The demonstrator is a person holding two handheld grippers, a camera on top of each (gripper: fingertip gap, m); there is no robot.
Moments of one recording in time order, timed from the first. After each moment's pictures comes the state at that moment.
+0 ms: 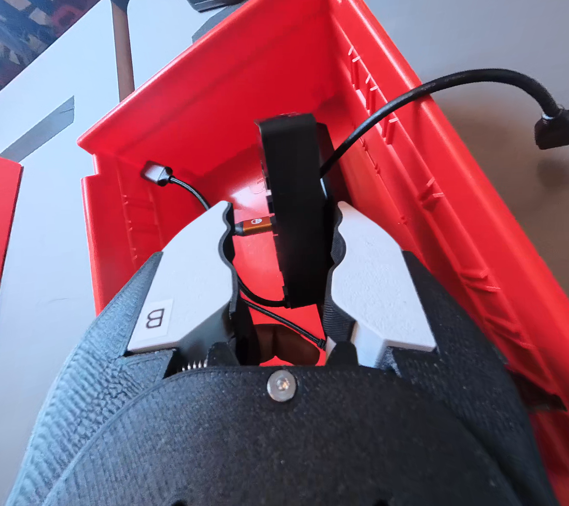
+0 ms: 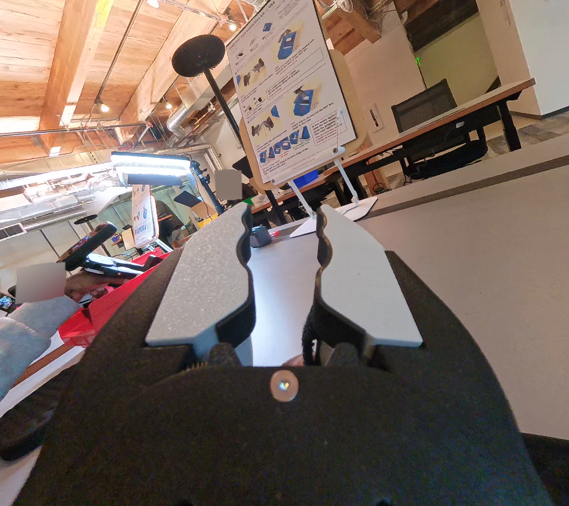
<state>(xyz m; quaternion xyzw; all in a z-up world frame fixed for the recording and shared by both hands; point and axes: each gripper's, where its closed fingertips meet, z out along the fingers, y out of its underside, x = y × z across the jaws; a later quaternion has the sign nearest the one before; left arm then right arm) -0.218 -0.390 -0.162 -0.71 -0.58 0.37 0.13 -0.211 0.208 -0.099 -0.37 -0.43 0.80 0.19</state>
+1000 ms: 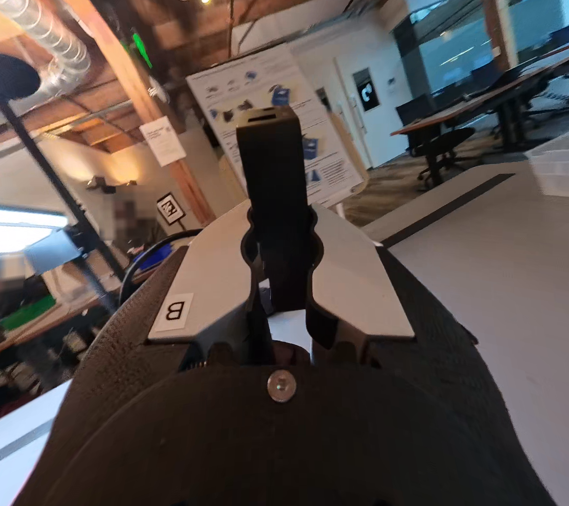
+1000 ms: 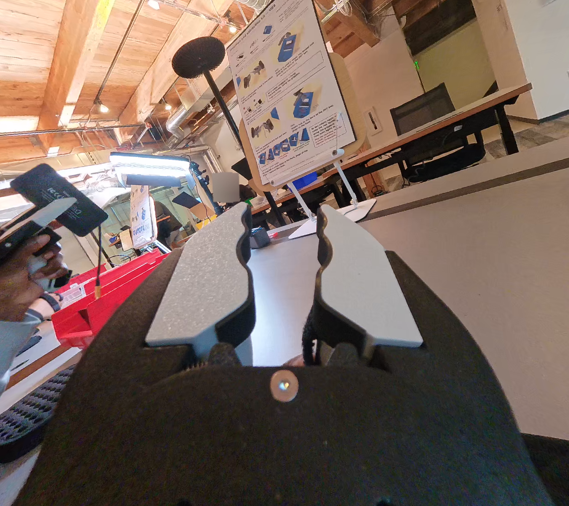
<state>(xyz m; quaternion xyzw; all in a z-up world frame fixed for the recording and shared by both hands) -0.153 -0.147 0.032 -0.53 -0.26 0.64 0.50 -0.210 0.208 -0.098 -0.37 -0.42 0.80 0.19</state>
